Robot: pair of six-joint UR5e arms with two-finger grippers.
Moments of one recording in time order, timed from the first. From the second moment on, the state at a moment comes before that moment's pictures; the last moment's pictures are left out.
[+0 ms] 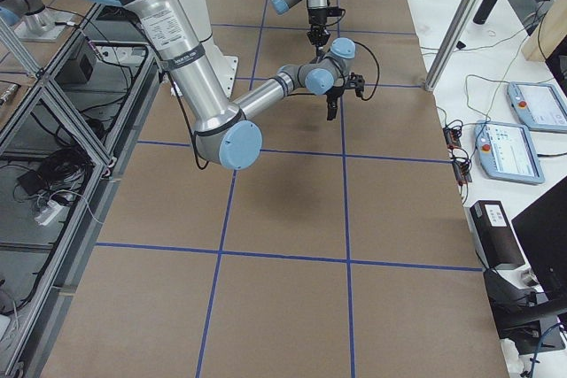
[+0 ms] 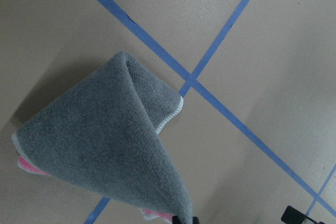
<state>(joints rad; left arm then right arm) -0.63 -2.27 -1.51 -2.21 -2.05 -2.01 0.78 -1.02 1.51 -1.40 2.14 0.97</state>
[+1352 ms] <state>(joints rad) -0.62 -2.41 -1.28 -2.22 -1.97 -2.01 0.78 -1.02 1.51 -1.40 2.14 0.97</state>
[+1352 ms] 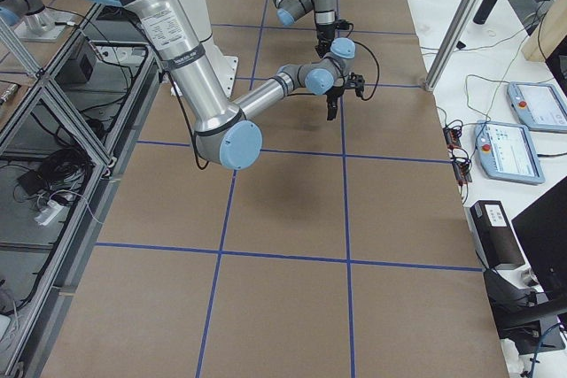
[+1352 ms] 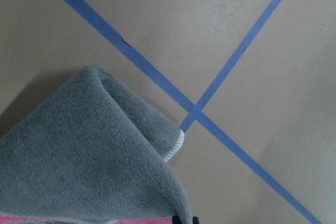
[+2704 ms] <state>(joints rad) -0.64 -2.41 -1.19 -2.29 -1.94 -2.01 0.78 -1.01 1.51 -1.40 2.13 0.97</state>
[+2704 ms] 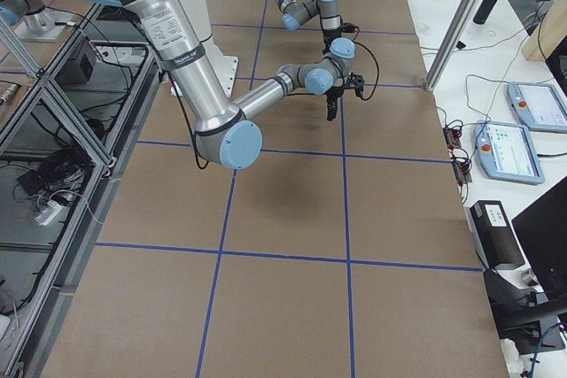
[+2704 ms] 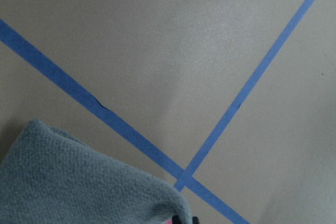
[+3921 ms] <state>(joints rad) -0.68 -2.31 -1.27 -2.29 -2.03 -1.94 0.79 -0.97 1.51 -1.41 2.14 1.06</state>
